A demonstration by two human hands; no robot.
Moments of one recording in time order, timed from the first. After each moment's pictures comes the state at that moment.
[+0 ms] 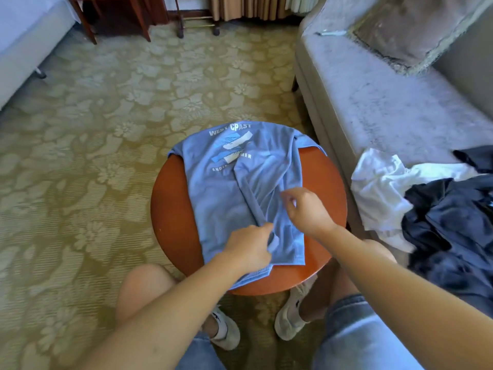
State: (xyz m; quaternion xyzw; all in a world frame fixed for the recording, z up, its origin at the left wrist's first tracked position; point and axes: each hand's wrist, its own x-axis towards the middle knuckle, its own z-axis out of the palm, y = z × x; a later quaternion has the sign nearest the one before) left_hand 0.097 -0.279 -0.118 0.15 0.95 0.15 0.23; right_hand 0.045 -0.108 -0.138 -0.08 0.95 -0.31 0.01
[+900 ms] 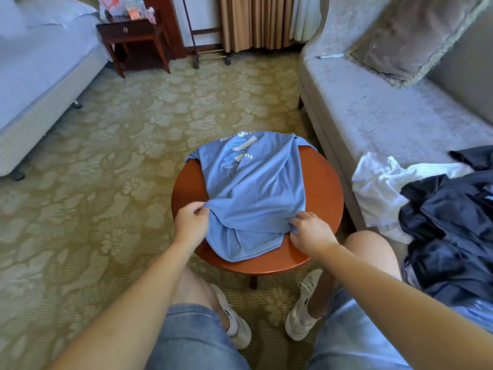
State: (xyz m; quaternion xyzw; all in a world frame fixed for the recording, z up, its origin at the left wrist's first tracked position) left_hand 0.123 -0.378 -0.098 -0.19 0.85 0.49 -0.03; right_hand 0.125 -0.102 -0.150 -0.10 0.99 -0.12 0.05
